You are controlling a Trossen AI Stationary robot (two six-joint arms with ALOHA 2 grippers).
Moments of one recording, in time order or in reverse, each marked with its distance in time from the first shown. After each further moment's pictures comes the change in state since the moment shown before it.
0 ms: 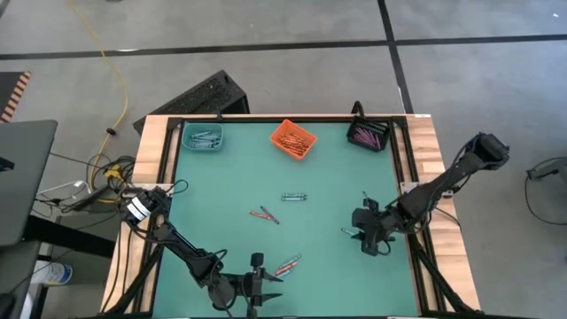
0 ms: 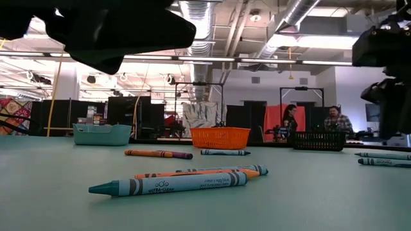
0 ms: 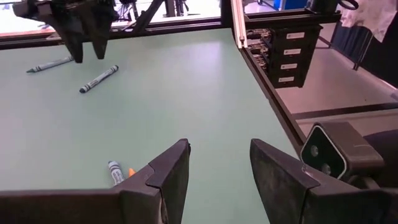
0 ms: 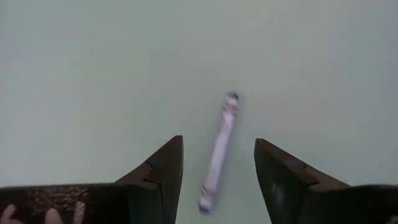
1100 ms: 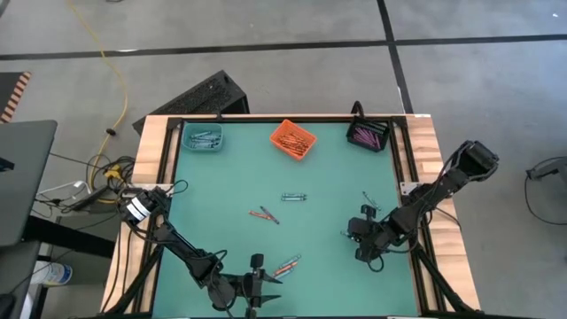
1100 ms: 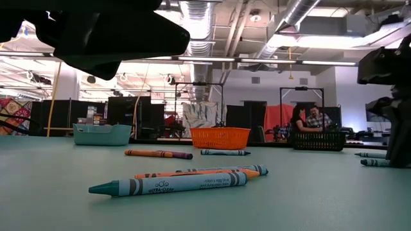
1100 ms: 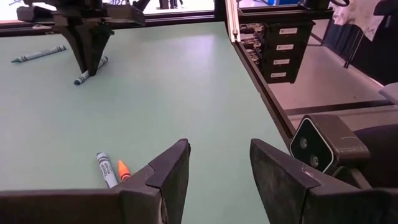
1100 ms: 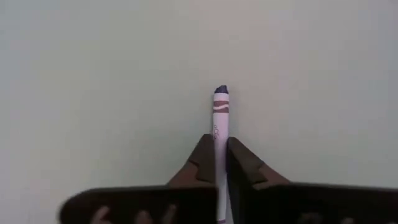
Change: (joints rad) left arm -0.002 0.000 0.000 -0.024 0.028 -0.041; right arm 0.109 0.298 0.002 0.116 0.123 0.114
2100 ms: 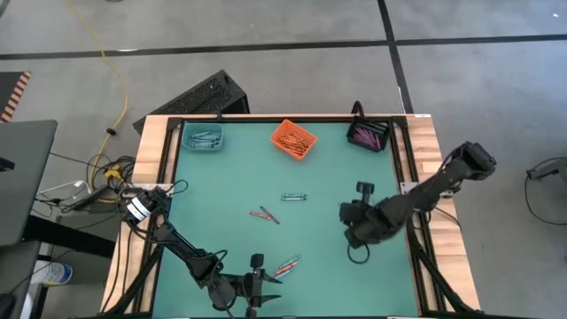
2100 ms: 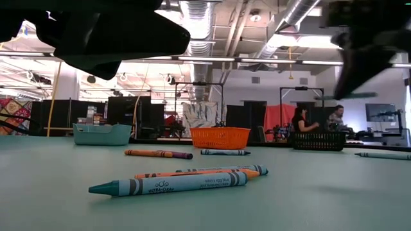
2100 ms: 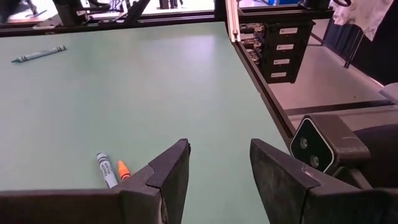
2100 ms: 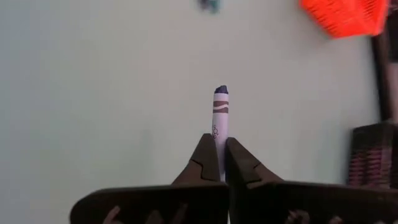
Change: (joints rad) left arm 0.002 0.000 0.000 0.000 0.000 0.000; right arm -0.131 0.001 0.436 -0.677 0.276 -0.265
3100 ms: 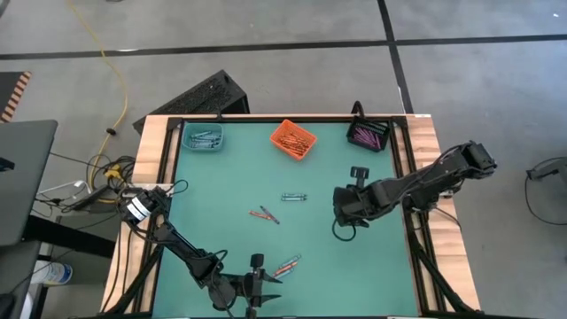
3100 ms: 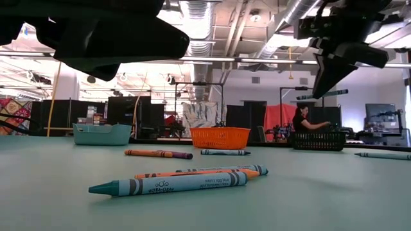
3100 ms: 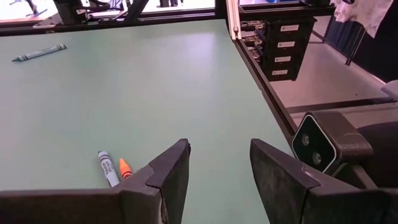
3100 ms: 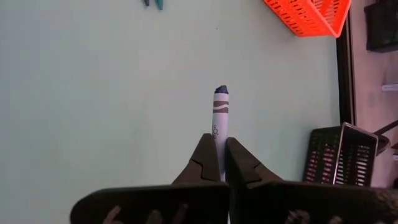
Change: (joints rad) left arm 0.000 0.000 0.000 -0.009 0.000 0.001; right arm -0.227 -0.003 0.062 -0.035 -0.002 -0.245
